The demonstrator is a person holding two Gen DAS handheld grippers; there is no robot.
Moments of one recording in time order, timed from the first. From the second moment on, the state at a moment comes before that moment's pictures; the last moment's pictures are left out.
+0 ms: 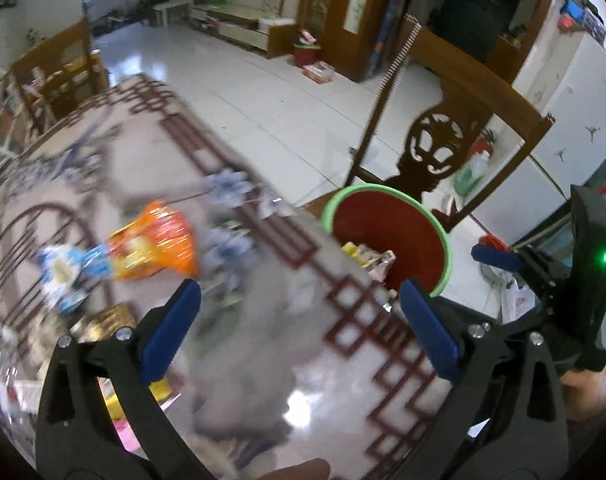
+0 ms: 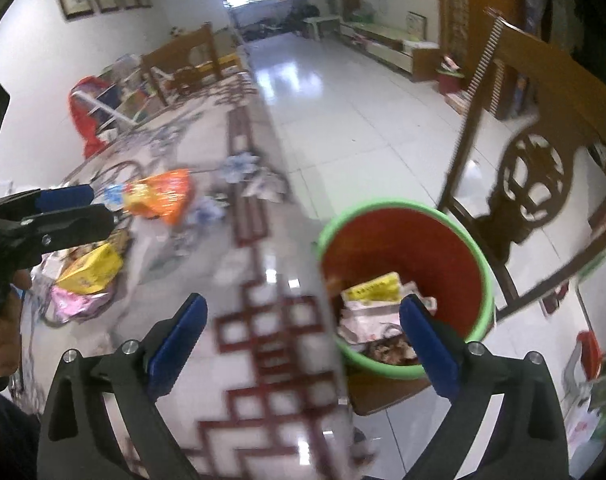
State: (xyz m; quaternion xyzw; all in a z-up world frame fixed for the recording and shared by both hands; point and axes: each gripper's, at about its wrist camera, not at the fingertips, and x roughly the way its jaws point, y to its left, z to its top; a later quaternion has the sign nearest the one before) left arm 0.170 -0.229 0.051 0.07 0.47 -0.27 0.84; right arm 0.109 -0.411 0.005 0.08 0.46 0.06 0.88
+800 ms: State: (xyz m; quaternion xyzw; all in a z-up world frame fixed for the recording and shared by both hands) left arm 0.080 0.091 0.038 -0.08 0.46 -0.04 0.89; right arm 0.133 -0.167 0.017 -0.05 0.45 0.22 0.86
